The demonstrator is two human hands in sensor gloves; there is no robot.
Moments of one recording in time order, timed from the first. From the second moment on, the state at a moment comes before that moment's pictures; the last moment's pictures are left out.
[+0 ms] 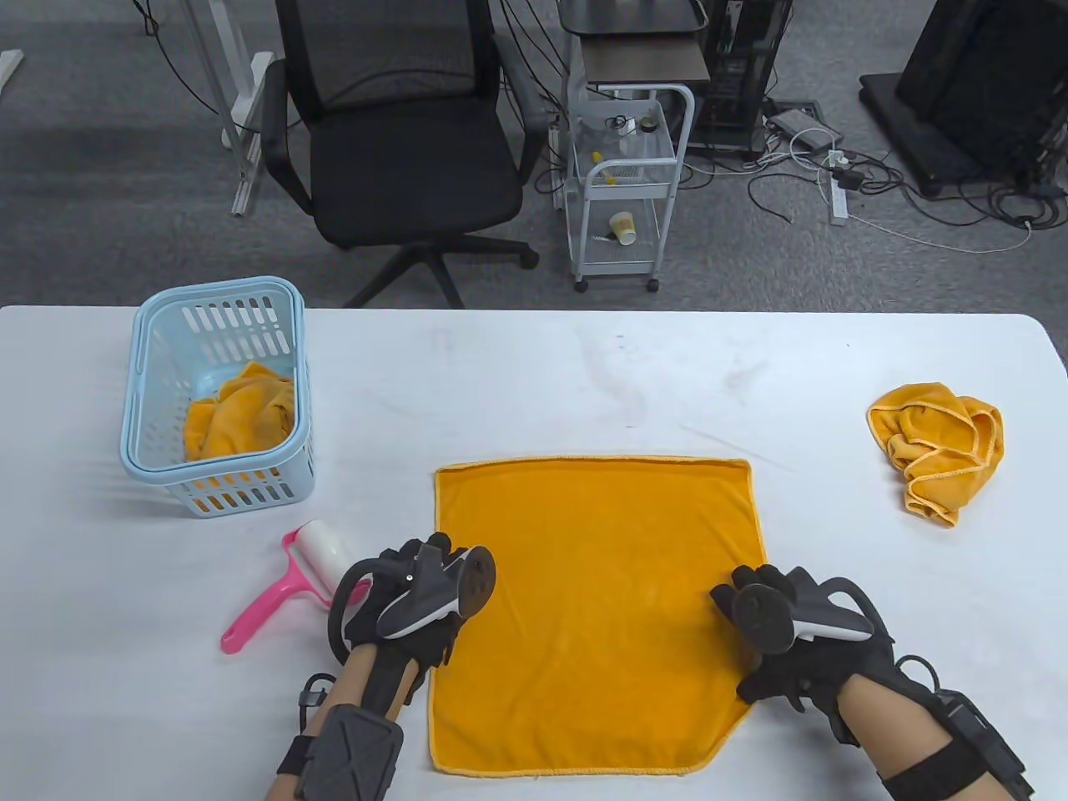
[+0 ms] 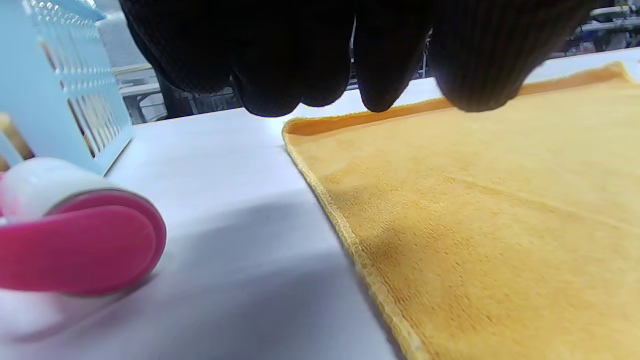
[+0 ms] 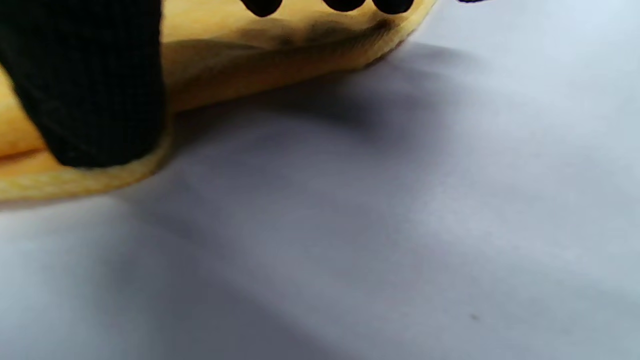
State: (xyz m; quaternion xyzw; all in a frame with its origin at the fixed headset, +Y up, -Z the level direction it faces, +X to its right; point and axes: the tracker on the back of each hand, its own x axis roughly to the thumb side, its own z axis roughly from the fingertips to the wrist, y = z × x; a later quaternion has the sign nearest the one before) left_hand -0.138 -0.740 -0.272 -0.12 -0.08 -0.06 0.99; right_hand 0.254 -0.786 -0.262 -0.24 -0.25 -0.93 0.08
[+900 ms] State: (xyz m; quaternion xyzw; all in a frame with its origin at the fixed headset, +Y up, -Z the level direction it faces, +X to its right) left_hand -0.311 -0.750 -0.258 -0.23 0.14 -0.06 0.96; right_hand 0.277 -0.785 -0.261 -0.20 -0.28 -0.93 0.12
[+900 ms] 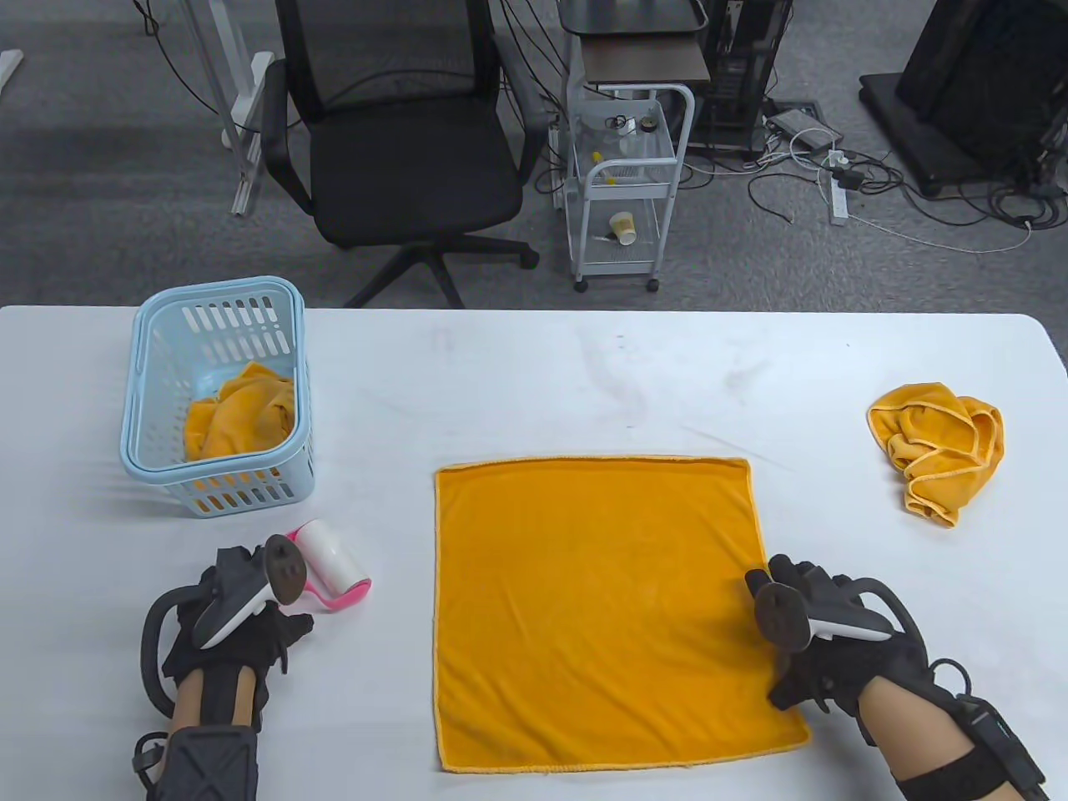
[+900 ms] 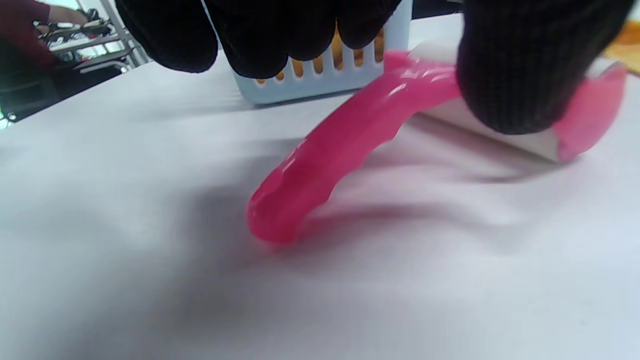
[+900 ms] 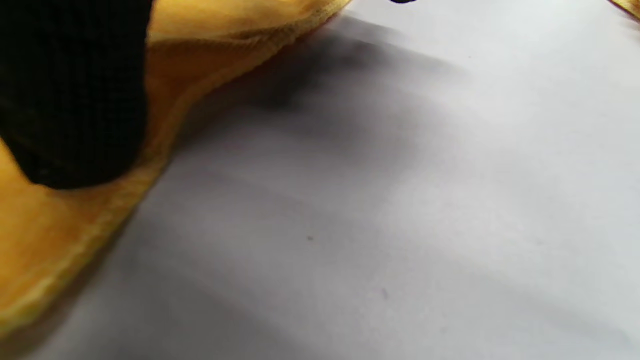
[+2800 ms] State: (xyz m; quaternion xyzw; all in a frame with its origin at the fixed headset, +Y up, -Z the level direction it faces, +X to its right) left_hand -0.090 -0.733 -0.248 -0.27 -0.18 -0.10 0.94; right_hand 0.275 -0.785 -0.258 -0.20 -0.29 -0.93 0.14
